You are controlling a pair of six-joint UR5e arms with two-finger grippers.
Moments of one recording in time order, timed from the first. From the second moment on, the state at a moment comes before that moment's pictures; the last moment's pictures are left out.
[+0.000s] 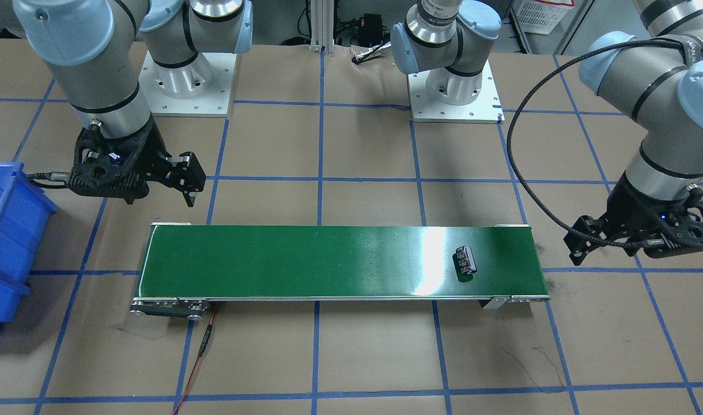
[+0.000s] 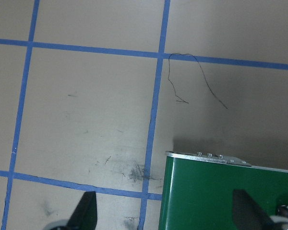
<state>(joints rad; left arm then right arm) -1.25 -1.76 -1.67 -1.06 1.61 0.20 1.58 -1.50 1.72 -1.87 -1.59 0.04</state>
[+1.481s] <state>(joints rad) -1.36 -1.65 -1.67 -1.50 1.62 0.20 1.62 -1.40 1.84 -2.09 -1.44 0.10</state>
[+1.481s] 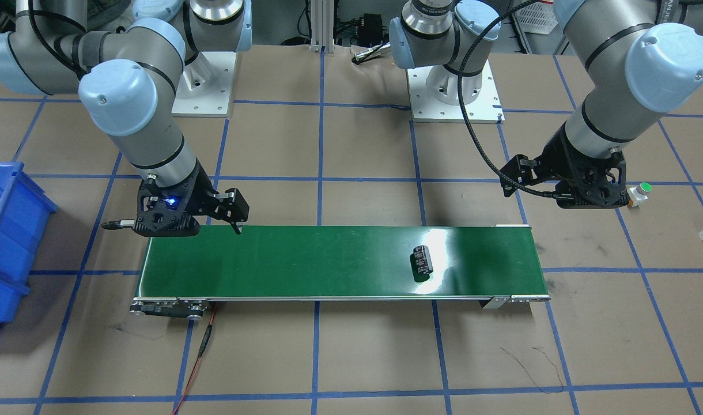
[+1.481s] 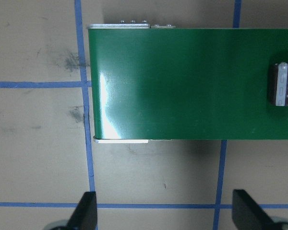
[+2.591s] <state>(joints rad) -1.37 -1.64 -1.66 -1.52 1.63 0.20 1.63 -1.30 1.84 -2.24 -1.44 0.13</state>
